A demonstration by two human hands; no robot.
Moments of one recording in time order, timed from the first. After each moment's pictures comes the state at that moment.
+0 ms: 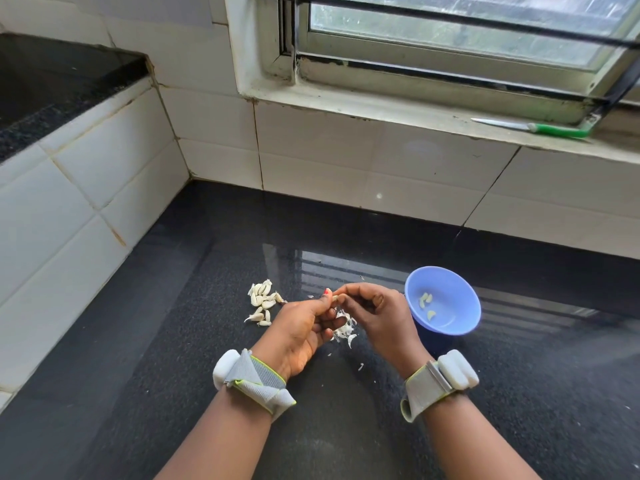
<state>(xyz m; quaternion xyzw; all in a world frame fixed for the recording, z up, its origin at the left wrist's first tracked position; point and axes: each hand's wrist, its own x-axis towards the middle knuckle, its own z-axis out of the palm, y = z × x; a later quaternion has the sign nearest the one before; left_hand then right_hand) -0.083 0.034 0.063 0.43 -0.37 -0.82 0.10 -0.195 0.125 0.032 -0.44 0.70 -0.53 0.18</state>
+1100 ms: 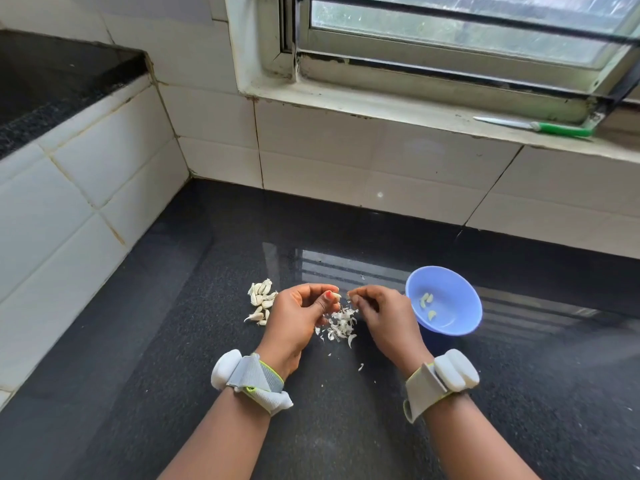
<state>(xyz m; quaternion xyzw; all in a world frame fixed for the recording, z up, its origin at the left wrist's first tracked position) -0.080 0.029 0.045 0.36 -0.53 -0.73 0.23 -0.201 0.124 0.030 -0.38 0.83 -0.38 0.14</state>
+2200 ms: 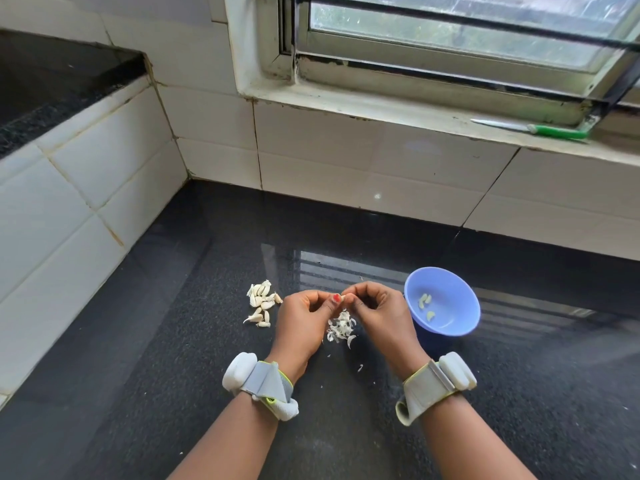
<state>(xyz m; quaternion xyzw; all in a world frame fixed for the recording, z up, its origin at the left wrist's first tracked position) -0.084 0.036 0.039 0.39 -0.62 -0.64 0.23 -0.193 0.122 0.031 -0.31 0.73 -0.56 0.25</state>
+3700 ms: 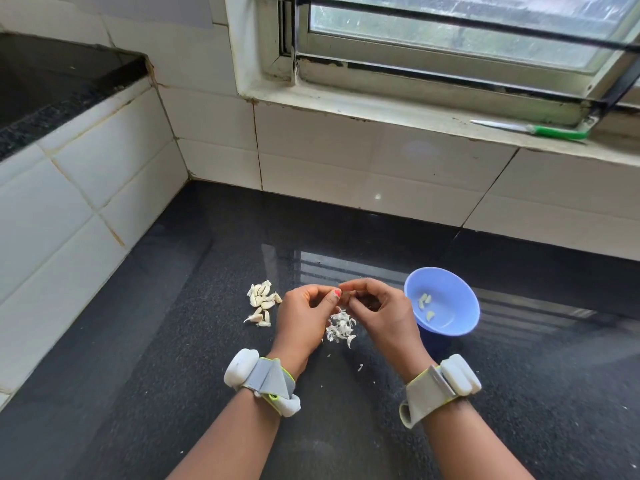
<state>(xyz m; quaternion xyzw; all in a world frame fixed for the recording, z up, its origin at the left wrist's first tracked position) -0.087 0.033 0.040 0.39 -0.63 -0.62 0.24 -0.189 0.126 0.043 -0.34 0.73 -0.54 0.22</state>
